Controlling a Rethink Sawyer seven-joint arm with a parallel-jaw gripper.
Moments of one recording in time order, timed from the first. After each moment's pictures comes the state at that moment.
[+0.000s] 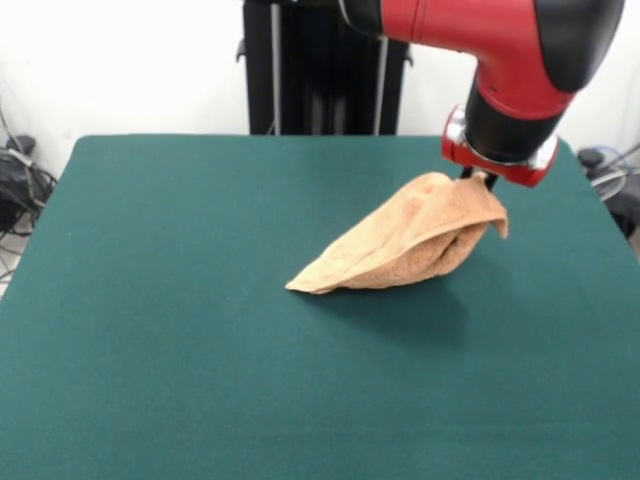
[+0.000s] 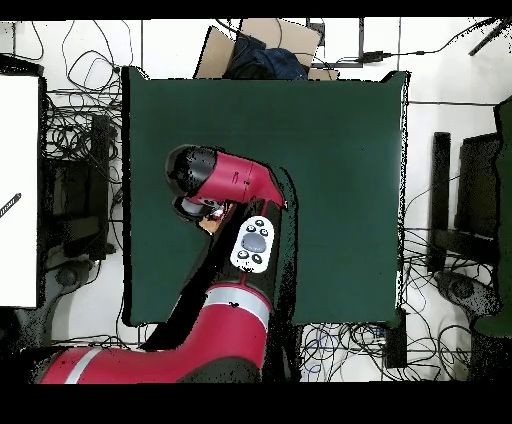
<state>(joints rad) 0.10 -0.39 -0.24 1.41 0.30 1.00 1.86</state>
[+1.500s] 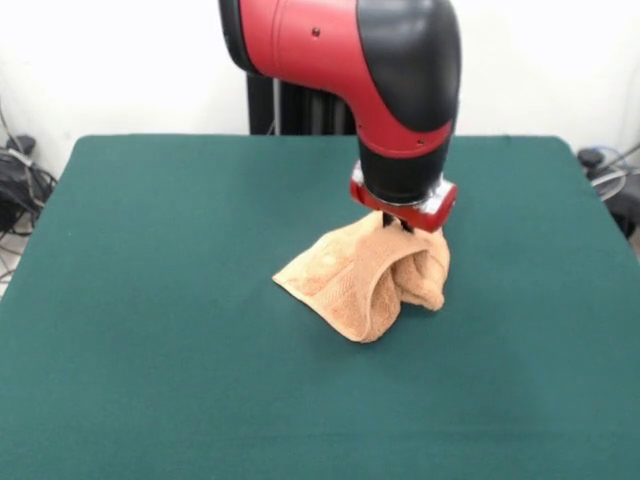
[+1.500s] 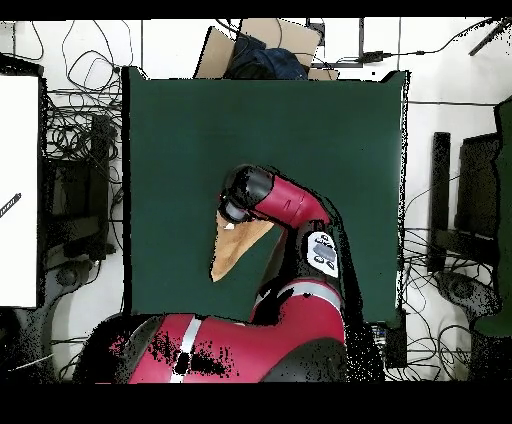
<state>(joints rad) -0.12 -0.39 -0.12 1.57 0.31 0.68 1.86</state>
